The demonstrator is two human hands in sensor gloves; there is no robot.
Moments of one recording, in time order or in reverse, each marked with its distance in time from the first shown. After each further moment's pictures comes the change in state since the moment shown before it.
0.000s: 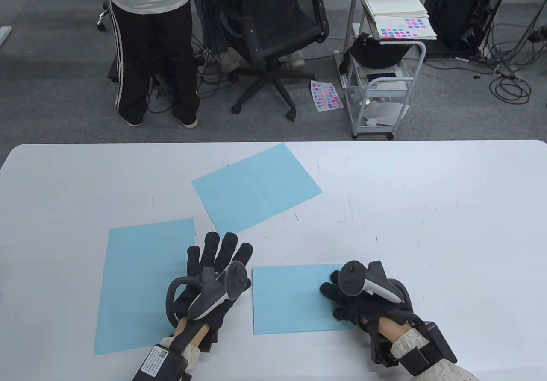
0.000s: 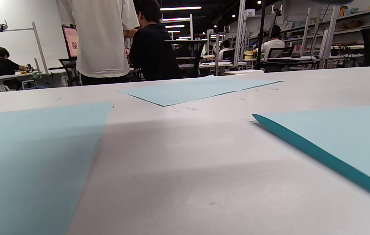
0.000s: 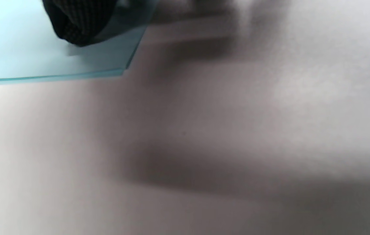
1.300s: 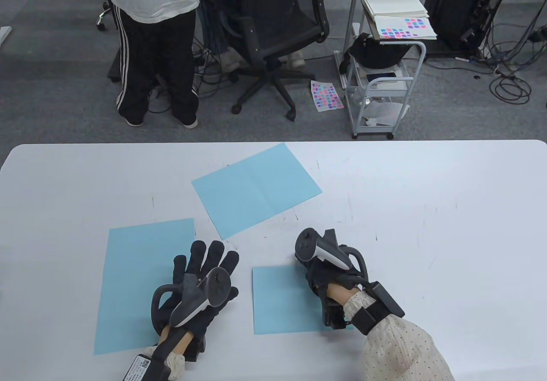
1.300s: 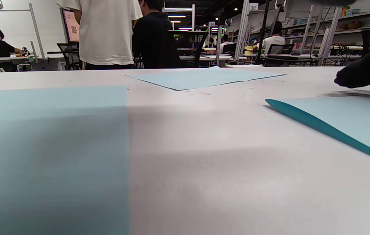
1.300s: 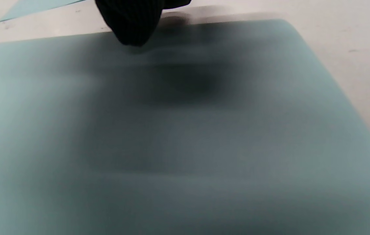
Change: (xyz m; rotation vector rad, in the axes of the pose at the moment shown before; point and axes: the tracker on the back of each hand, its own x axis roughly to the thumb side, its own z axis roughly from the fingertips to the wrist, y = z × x) left_hand -0.025 -0.010 0.009 -0.055 -0.018 0.053; right_hand 0.080 -0.043 -0.057 -0.085 0.093 0.045
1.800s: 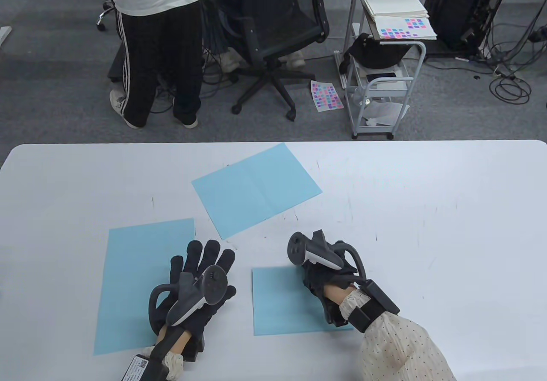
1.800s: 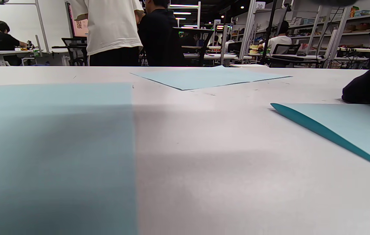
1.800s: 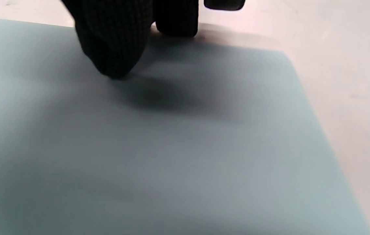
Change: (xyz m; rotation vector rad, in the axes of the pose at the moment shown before) left_hand -0.007 0.000 -0.002 -0.023 0.024 0.024; right_hand 0.014 -0.004 -0.001 -0.100 -0.055 0.199
